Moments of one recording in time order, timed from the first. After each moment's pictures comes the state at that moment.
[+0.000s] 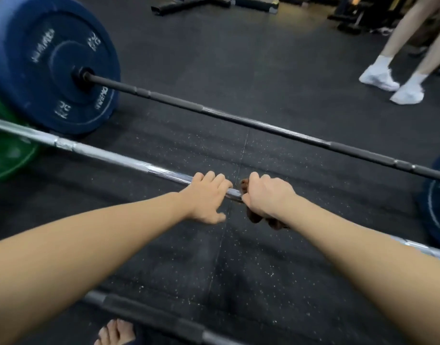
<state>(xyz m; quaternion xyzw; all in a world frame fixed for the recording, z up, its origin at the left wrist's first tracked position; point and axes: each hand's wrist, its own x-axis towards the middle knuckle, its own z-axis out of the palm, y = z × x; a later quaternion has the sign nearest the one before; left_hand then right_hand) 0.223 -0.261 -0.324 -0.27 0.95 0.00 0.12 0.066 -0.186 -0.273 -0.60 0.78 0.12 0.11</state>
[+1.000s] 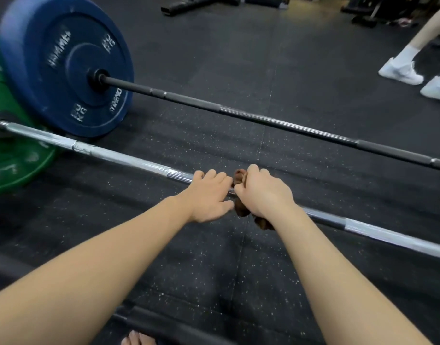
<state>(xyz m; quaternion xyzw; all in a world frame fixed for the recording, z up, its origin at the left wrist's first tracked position) 0.262 -0.284 -0.325 -0.32 0.94 0.09 0.06 0.127 -0.215 -0.276 -0.55 0.82 -0.01 0.16</state>
